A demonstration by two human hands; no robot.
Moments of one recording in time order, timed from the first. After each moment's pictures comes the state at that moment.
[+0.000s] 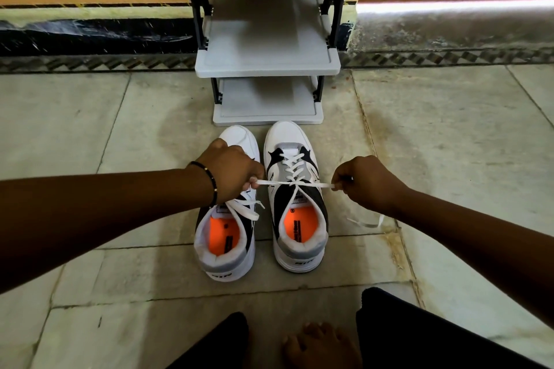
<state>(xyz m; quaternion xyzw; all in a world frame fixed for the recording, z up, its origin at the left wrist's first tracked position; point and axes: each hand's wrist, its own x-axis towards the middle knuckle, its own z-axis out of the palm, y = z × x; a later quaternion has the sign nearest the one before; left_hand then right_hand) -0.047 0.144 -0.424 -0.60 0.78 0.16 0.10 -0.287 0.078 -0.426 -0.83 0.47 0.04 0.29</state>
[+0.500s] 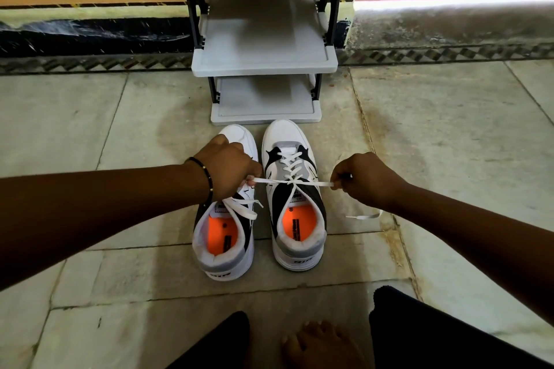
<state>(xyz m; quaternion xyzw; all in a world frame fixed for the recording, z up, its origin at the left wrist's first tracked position) -0.049 0.141 -0.418 -0.57 0.80 0.07 0.18 -0.288 0.074 -0.427 -0.84 0.46 0.04 0.29</state>
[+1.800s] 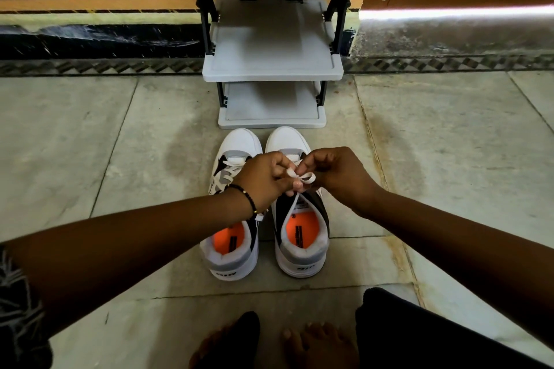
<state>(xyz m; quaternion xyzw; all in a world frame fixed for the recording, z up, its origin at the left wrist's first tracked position) -0.100 0.153 -0.428 -0.64 0.51 0.46 -0.35 -0.248 0.096 -0.425 -0.70 0.41 -0.21 0.55</state>
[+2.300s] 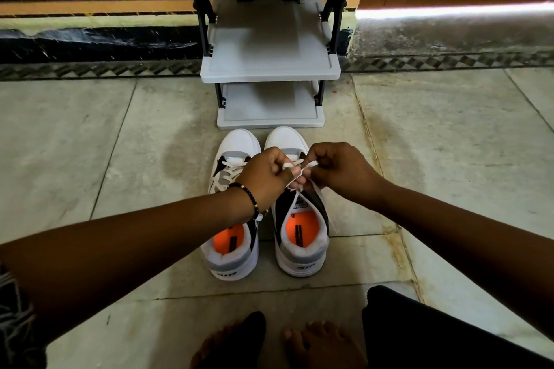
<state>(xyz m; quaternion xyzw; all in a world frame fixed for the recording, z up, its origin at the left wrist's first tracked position) -0.109 0.154 -0.423 -0.64 0.45 0.47 -0.40 -0.254 0.086 -0.419 -0.78 0.41 -0.16 0.44</state>
